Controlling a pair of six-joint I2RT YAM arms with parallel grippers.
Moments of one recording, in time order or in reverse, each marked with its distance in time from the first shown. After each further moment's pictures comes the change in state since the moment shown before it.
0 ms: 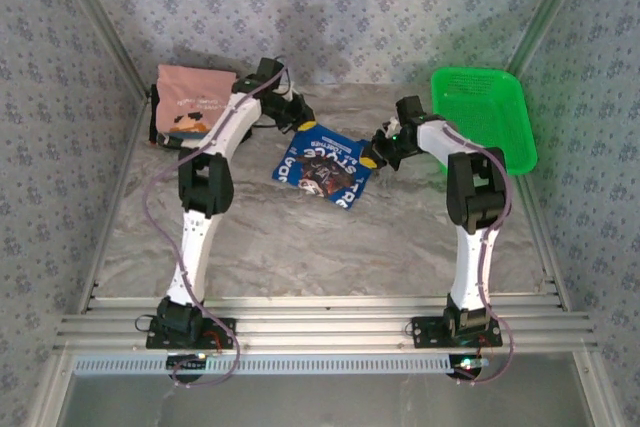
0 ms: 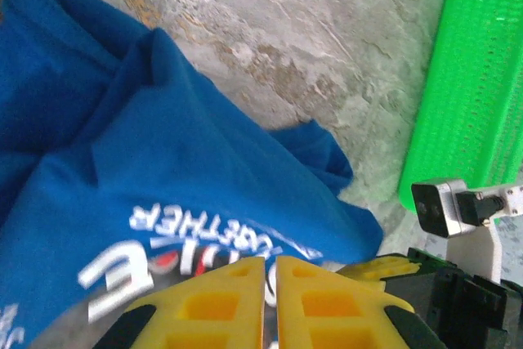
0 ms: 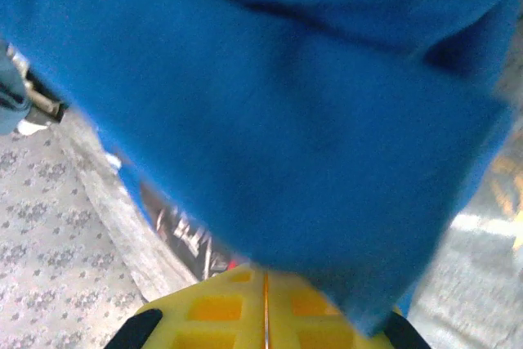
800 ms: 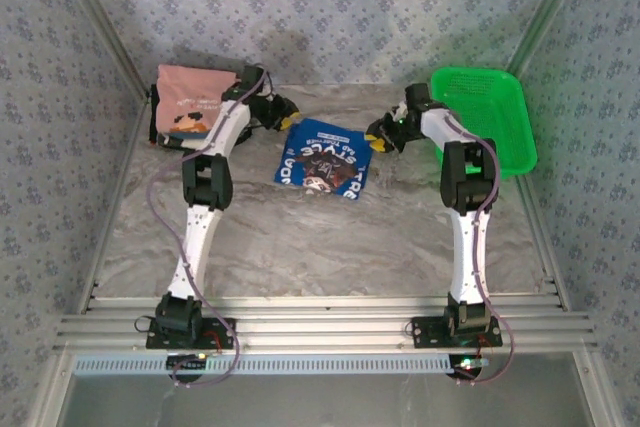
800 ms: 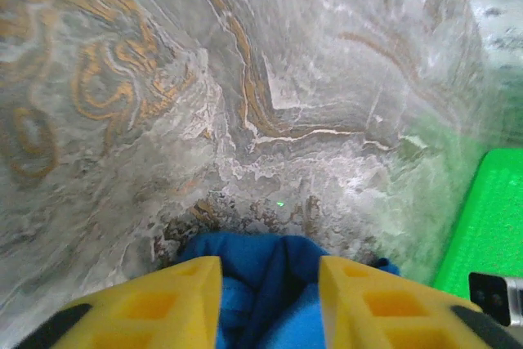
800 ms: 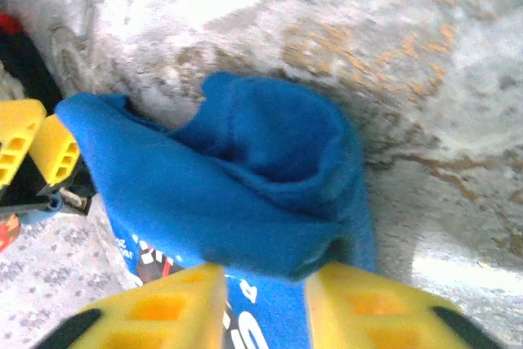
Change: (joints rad) left arm 0.110 0.242 0.224 0.094 -0.071 -0.170; right arm -0.075 0.236 0.323 -0.002 0.000 0.011
